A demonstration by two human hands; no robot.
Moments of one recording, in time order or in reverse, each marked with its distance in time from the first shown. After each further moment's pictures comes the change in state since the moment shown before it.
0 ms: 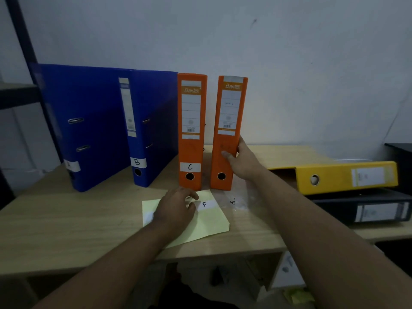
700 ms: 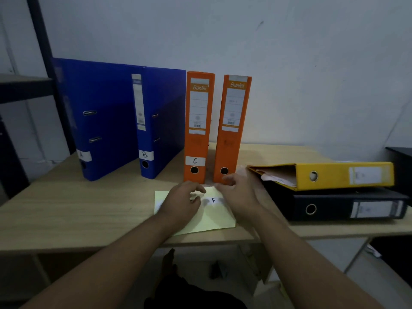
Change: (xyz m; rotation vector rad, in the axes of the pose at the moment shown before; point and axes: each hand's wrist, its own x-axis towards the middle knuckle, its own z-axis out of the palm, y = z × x) left_hand -0.019 0.008 -0.009 -0.154 -0.003 0.087; right_hand -0.089 0.043 0.052 -0.087 0.073 0.198
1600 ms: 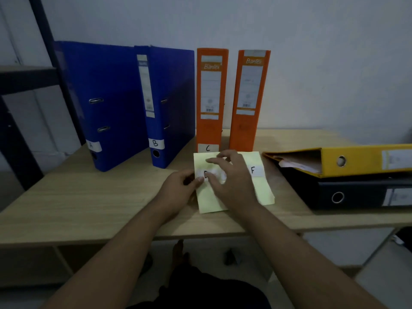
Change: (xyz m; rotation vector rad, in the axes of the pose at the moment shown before) left_hand -0.005 -0.014 -0.036 -0.487 -0.084 -0.298; right_hand -0.015 -0.019 0.045 -0.176 0.261 -0.643
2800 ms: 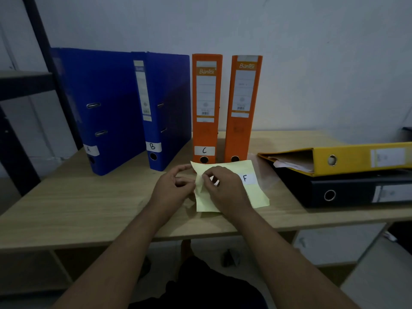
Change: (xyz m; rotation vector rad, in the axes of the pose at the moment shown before) left_hand -0.007 0.000 -0.004 -0.044 0.093 0.005; right_hand -0.009 -0.001 0.010 0.067 -0.156 0.102
